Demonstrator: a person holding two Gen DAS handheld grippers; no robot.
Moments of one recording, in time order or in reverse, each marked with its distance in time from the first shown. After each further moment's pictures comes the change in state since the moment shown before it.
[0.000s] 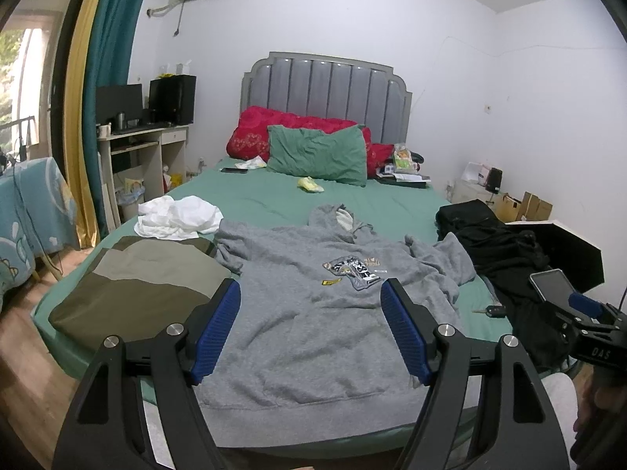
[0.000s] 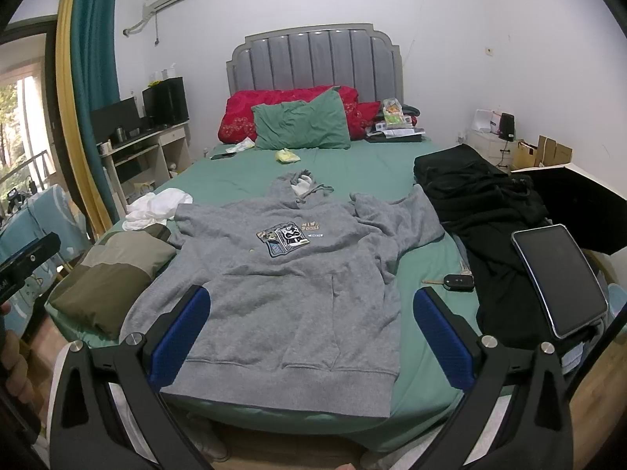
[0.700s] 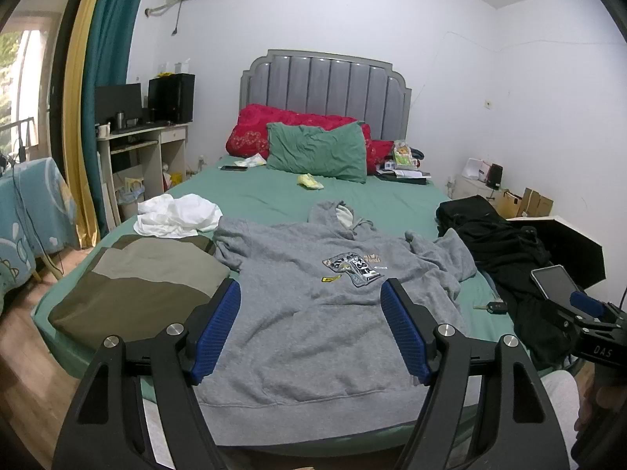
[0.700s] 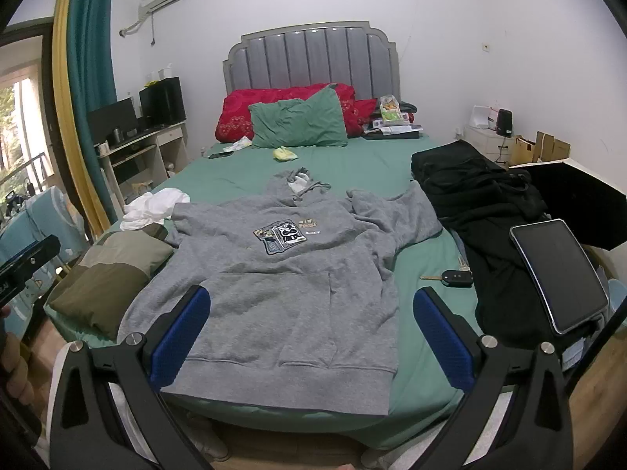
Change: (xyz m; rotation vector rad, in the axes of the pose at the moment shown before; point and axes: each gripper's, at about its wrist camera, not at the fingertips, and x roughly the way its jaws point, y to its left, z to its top) left arm 0.001 0.000 -0.003 0.002 0.004 0.001; right arm -0.001 -0.002 -0.003 0.003 0.003 -0.002
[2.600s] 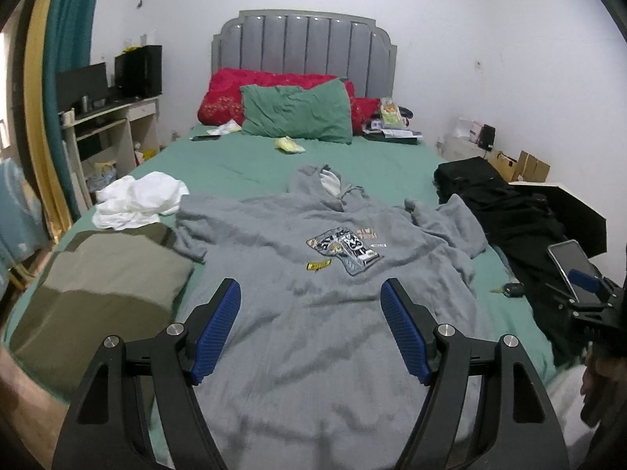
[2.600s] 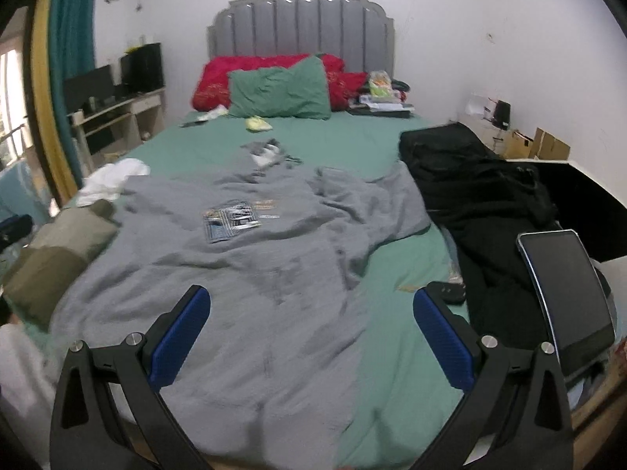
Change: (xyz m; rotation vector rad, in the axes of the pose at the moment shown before) left arm 0.144 -0.014 0.011 0.060 0.165 -0.063; right arm 0.122 -0.065 0.013 -0.044 0.126 -0.077
